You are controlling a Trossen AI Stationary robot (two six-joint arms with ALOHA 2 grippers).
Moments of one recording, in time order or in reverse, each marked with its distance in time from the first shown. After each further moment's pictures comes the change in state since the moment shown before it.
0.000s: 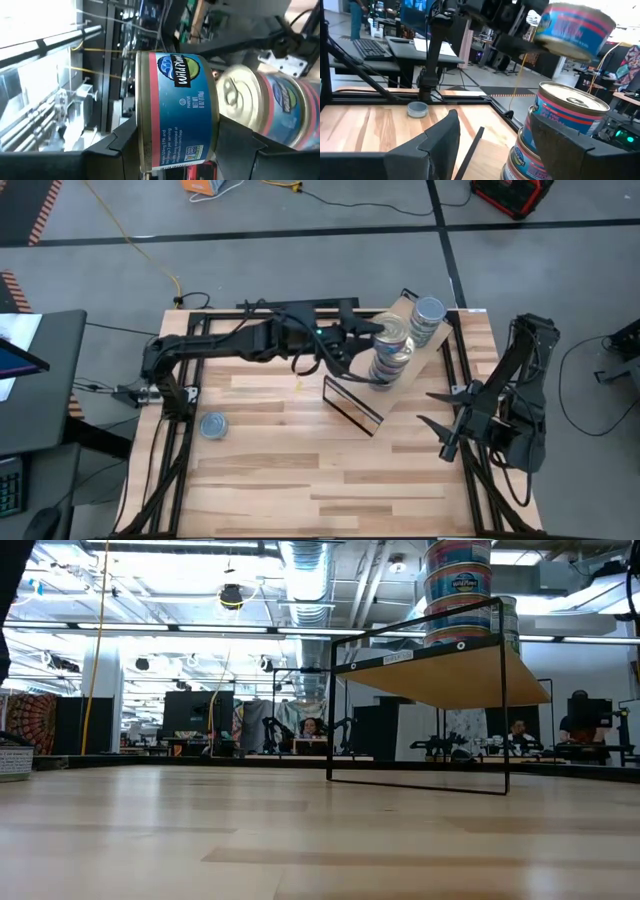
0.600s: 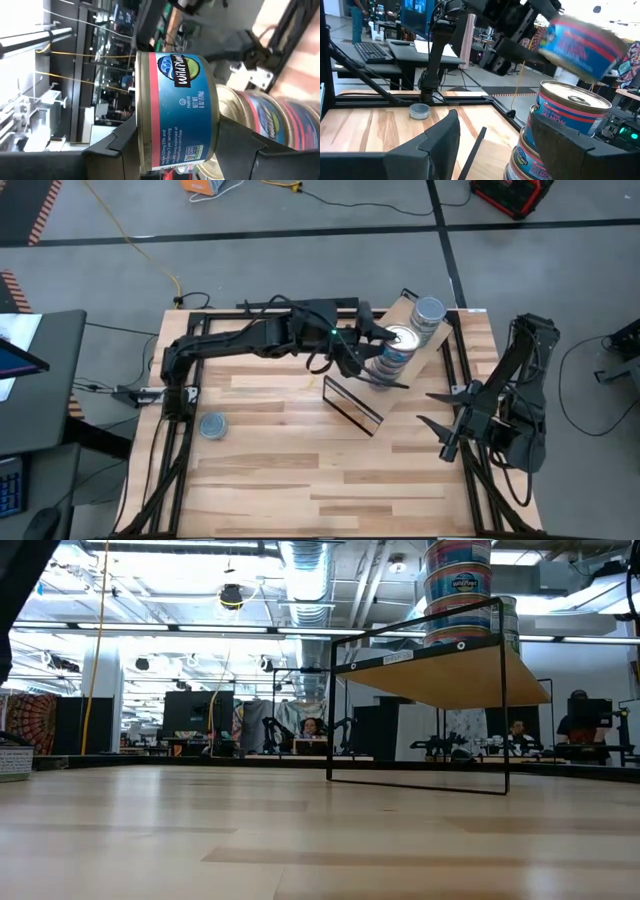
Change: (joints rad) left arm 0.005 0.149 0.272 -0.256 0.063 -0.052; right arm 0.002 0.001 0.000 0.010 0.000 0.019
